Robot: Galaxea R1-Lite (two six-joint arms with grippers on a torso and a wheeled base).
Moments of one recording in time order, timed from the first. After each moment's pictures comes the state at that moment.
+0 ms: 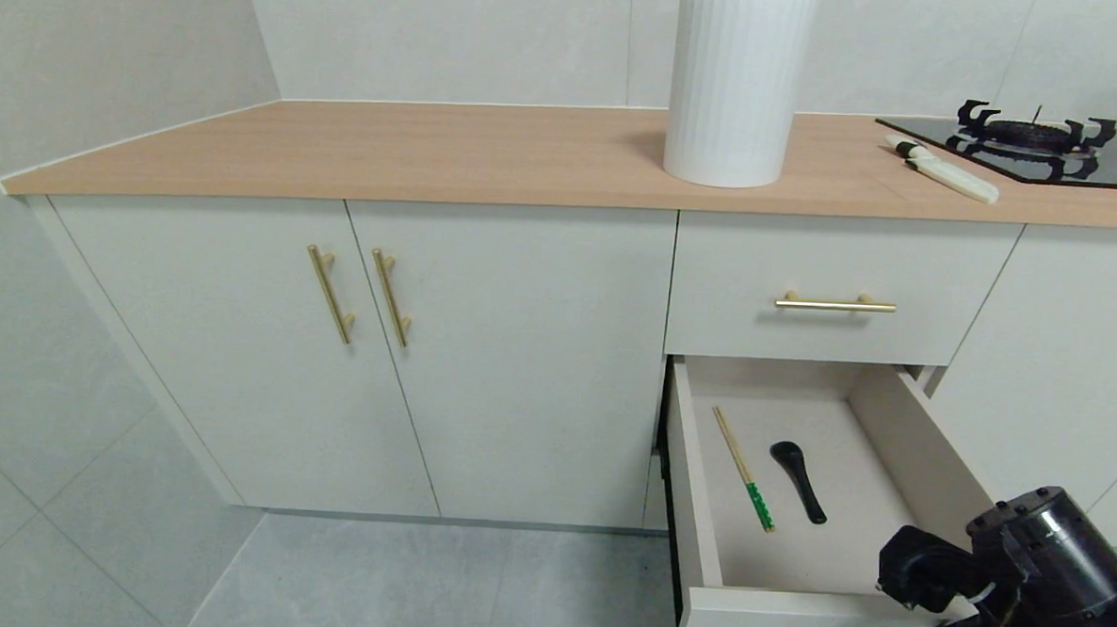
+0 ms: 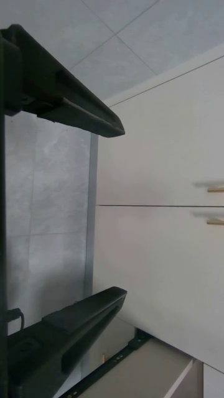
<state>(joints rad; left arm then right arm) 0.00 0.00 0.00 0.00 0.04 -0.01 0.49 1.53 -0.44 -0.03 -0.07 -0.15</state>
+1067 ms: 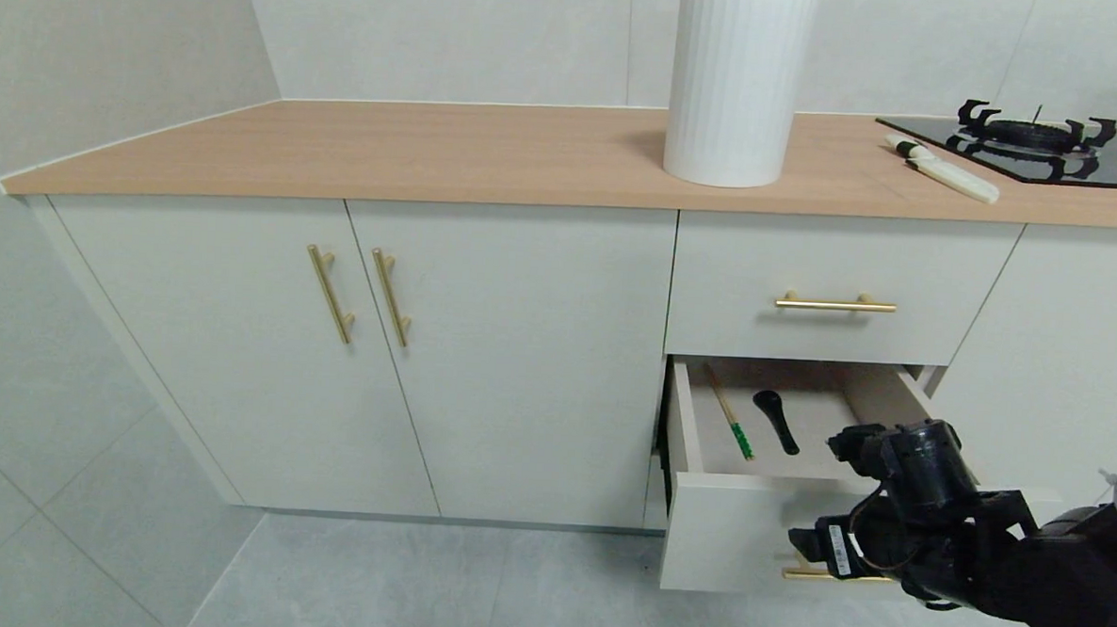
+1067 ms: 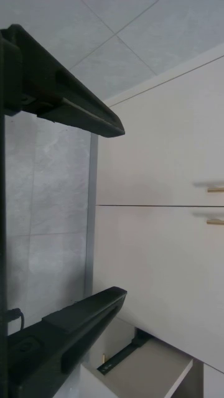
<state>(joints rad) 0.00 0.00 0.00 0.00 0.04 -0.01 0.40 1.92 -0.58 -0.54 -0.29 0.17</state>
